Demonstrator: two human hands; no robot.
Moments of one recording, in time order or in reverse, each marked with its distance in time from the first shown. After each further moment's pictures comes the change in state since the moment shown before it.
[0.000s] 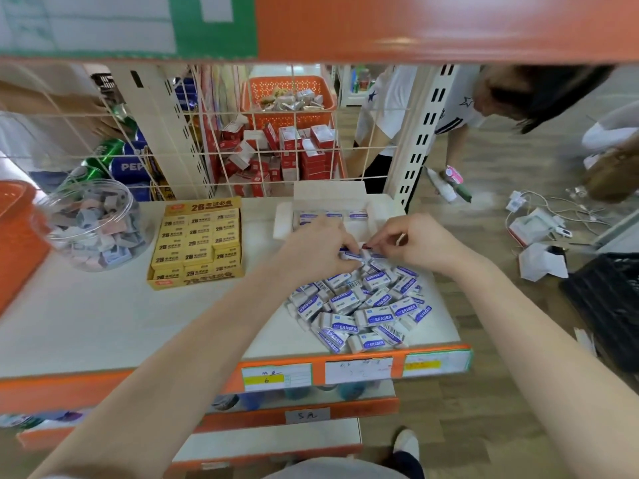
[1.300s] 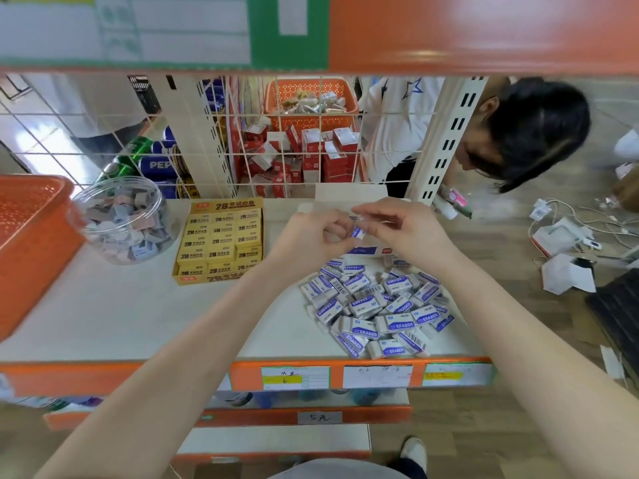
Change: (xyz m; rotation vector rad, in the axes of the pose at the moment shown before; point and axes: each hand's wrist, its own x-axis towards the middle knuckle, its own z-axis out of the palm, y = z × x) left_hand -0.026 -0.024 -0.016 -0.443 0.309 -0.151; right_hand 0.021 -0.051 0.018 0.379 0.195 -0.048
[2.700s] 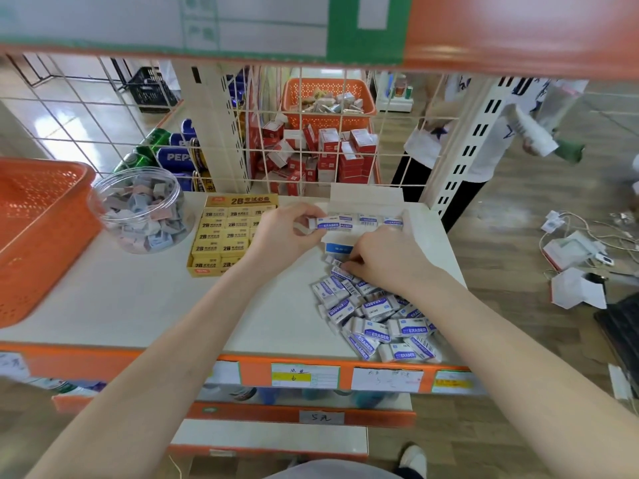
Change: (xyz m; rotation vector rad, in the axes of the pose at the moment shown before) left_hand -0.009 -0.036 -0.026 -0.030 0.199 -0.078; right_hand 0.003 -0.024 0.042 -0.968 -0.364 -0.009
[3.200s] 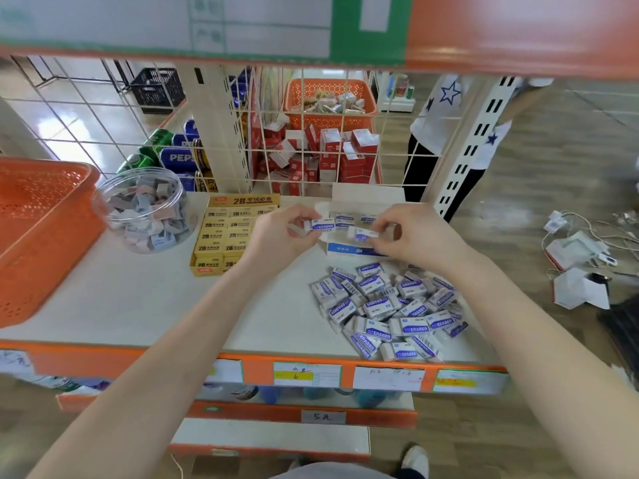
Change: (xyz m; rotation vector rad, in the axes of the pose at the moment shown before) left_hand -0.004 -0.008 -0.002 -0.002 0.018 -0.069; right_hand -0.001 0.046 -0.012 0.388 0.162 0.051
